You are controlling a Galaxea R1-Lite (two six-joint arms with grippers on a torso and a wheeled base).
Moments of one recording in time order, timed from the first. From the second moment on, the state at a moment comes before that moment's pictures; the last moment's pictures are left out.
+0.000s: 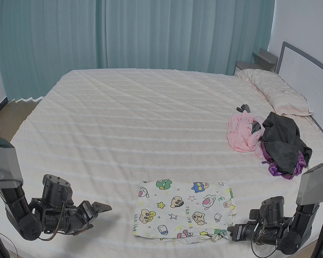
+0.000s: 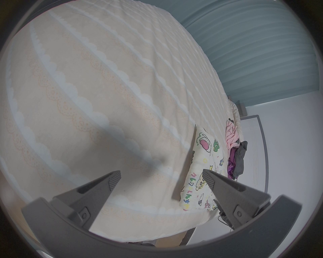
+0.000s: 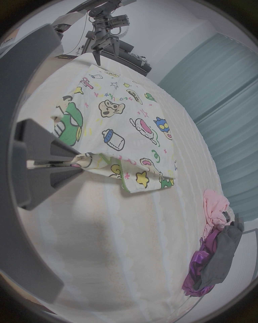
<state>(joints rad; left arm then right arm) -0.34 1.98 -0.21 -1.01 -0.19 -1.06 0.36 2.18 -0.15 -1.24 0.10 0.38</state>
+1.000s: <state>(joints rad) -0.34 1.98 -0.21 -1.01 -0.19 -1.06 0.33 2.21 -0.38 -1.25 0.12 0.55</state>
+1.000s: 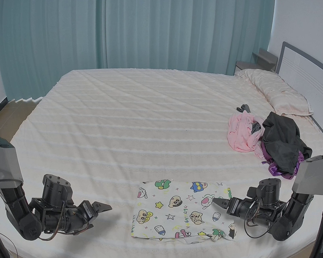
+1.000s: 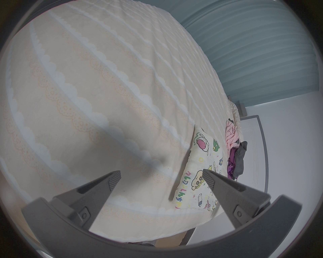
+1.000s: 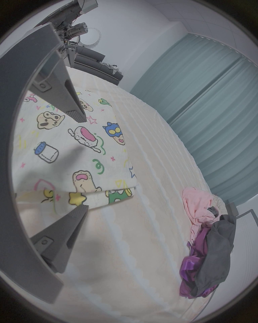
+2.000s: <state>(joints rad) -0.34 1.98 -0.22 -1.01 -0.18 -1.06 0.26 2.25 -0.39 -1.30 0.13 0.64</state>
